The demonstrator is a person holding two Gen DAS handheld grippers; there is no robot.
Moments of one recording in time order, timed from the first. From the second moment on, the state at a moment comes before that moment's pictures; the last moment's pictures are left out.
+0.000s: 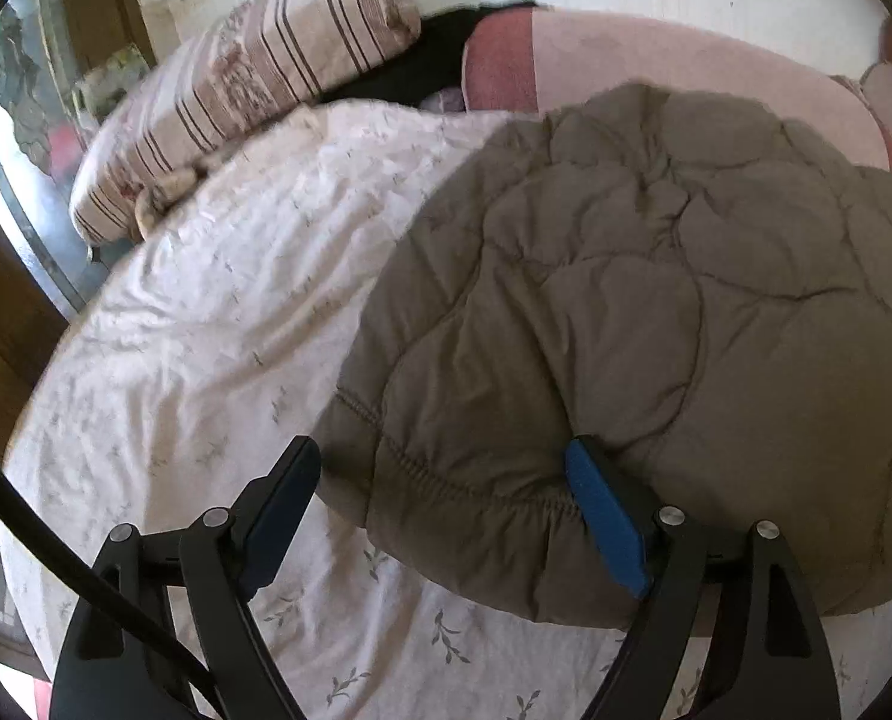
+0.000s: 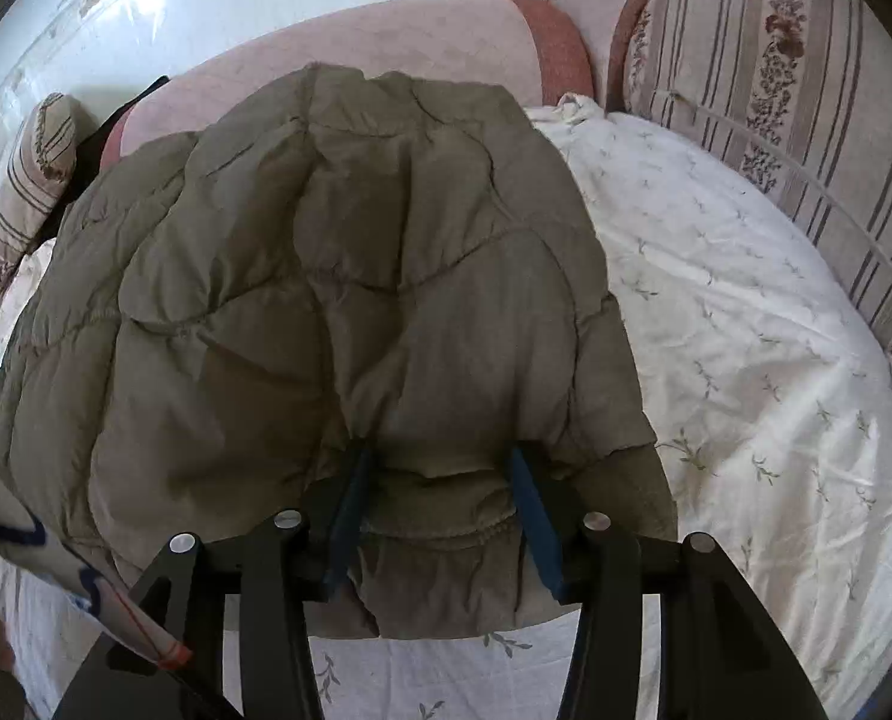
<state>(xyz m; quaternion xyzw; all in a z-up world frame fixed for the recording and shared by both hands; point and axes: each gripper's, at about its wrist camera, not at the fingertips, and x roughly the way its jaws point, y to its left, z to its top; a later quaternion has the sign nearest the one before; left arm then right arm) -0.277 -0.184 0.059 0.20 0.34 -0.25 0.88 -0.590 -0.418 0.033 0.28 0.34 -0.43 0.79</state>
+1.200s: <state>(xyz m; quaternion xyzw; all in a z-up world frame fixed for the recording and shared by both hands) -0.358 -0.246 0.055 0.26 0.24 -0.33 0.88 -0.562 -0.389 0.067 0.23 0.27 -0.42 0.83</state>
